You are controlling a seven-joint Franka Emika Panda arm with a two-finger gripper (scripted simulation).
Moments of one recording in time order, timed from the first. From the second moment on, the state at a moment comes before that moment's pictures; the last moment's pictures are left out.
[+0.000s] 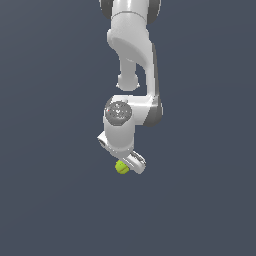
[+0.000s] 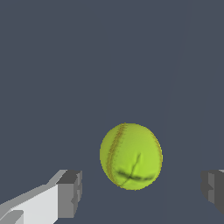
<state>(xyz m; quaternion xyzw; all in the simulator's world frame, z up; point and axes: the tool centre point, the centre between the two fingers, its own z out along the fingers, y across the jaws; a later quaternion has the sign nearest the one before) 0.070 -0.024 0.091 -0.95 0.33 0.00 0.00</state>
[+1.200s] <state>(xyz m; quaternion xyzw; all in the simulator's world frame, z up) 0.070 -0.024 0.041 -0.94 0.33 0.00 0.00</state>
